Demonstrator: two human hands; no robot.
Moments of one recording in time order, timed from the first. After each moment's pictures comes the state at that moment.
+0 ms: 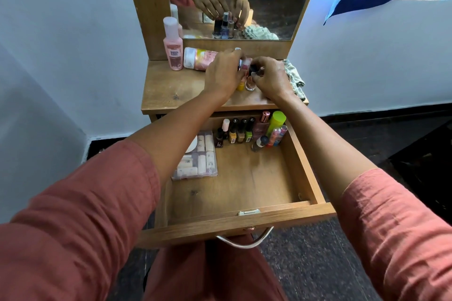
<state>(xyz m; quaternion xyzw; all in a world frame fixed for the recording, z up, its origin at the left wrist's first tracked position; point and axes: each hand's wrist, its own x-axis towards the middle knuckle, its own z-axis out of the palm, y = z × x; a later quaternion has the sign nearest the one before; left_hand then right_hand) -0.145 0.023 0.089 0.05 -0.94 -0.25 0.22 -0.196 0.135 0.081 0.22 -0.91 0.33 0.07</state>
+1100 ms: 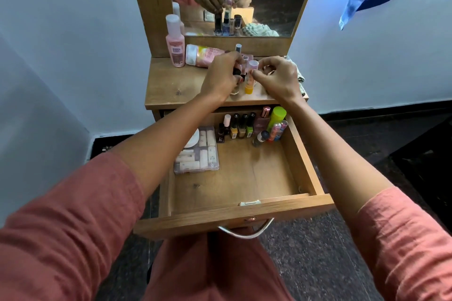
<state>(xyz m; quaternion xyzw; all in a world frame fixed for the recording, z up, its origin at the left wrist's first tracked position) -0.124 0.021 0.086 0.05 -0.91 -0.36 0.20 -0.172 0.152 0.082 0.21 -0.86 0.44 0.11</state>
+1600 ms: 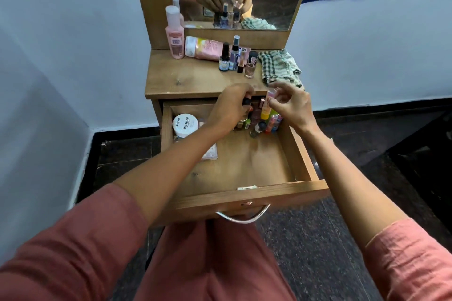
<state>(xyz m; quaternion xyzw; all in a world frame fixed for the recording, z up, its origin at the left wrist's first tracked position) -0.081 0.058 0.040 0.01 -0.91 -0.38 0.15 -0.133 0.209 0.043 0.22 -0.87 0.44 0.09</state>
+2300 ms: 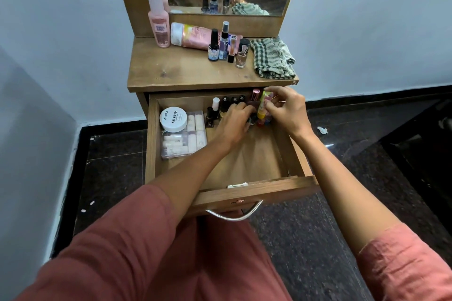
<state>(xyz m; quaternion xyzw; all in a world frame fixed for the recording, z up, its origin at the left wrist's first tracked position) -0.086 0.090 -0.027 -0.03 -0.96 -0.26 0.08 -0.131 0.221 0.018 0.20 -0.89 0.40 0.09</state>
